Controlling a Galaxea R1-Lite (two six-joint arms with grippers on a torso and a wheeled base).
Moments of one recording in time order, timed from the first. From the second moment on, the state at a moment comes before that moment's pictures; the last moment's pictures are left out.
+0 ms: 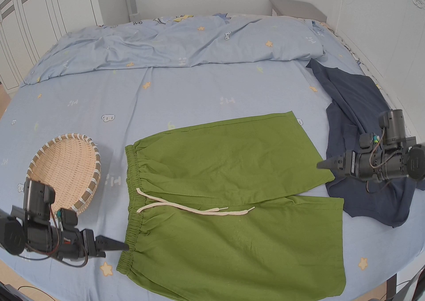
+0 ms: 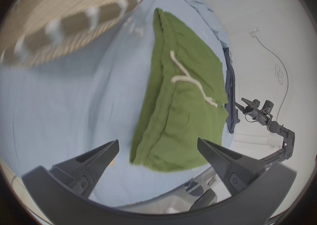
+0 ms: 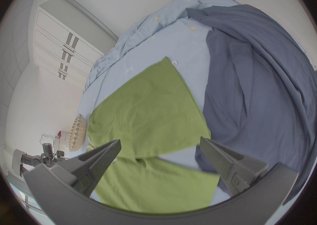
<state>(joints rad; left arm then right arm) -0.02 1.51 -0.36 -0.18 -0.54 -0.36 0.10 1.72 -0.85 -0.15 0.39 0.29</state>
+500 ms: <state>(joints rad) -0.04 1.60 -0.20 -0.37 -0.63 -0.37 0.14 1.58 -0.70 -0.18 0.39 0.29</state>
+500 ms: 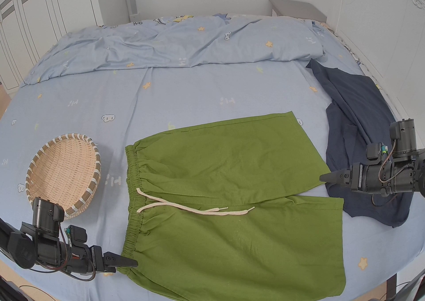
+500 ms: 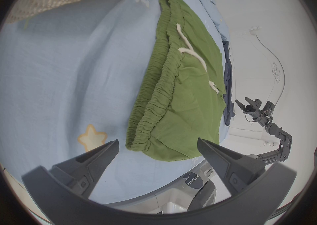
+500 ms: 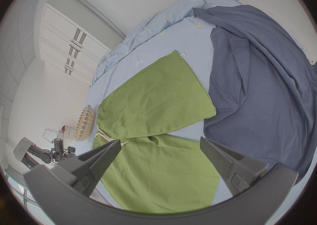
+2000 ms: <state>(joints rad) 0.11 1.68 -0.03 -0.47 -0.60 -0.20 0.15 1.59 -0.56 -0.17 0.39 0.28</state>
